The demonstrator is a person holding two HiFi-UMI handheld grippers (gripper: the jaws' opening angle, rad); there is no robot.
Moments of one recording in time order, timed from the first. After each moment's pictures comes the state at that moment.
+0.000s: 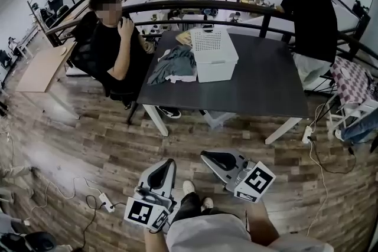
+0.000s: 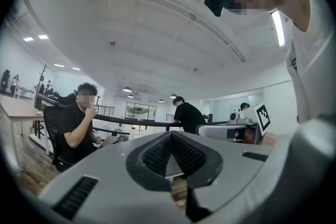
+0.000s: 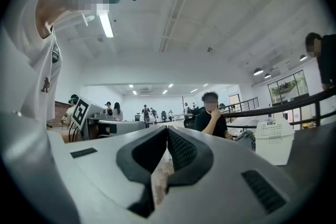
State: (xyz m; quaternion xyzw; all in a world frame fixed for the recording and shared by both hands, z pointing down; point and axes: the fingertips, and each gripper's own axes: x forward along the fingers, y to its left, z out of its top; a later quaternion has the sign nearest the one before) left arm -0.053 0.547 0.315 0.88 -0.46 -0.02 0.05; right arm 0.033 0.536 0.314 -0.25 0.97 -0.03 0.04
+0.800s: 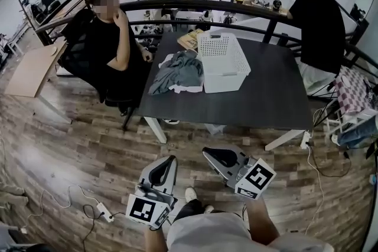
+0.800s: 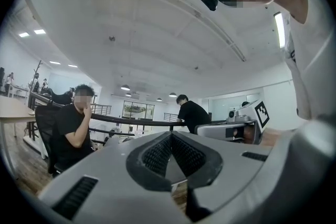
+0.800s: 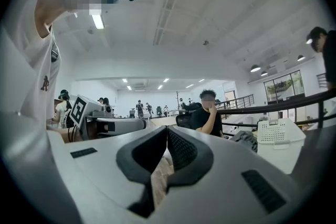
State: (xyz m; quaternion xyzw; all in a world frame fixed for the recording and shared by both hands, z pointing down) left arm -0.113 0.418 0.334 0.89 -0.45 -0.01 0.05; right arm -0.029 0.407 0.334 -0.28 0.96 -0.04 0.01
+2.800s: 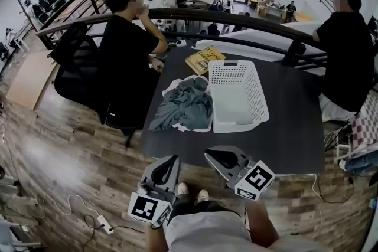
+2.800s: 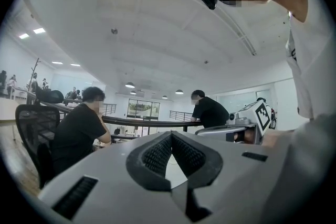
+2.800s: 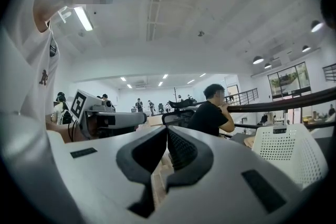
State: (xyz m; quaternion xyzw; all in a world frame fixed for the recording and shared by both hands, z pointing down) left arm -0.087 0.156 0.340 0.88 -0.47 0.01 0.06; right arm -0.006 0.142 0.356 -0.25 0.97 -0.06 0.00
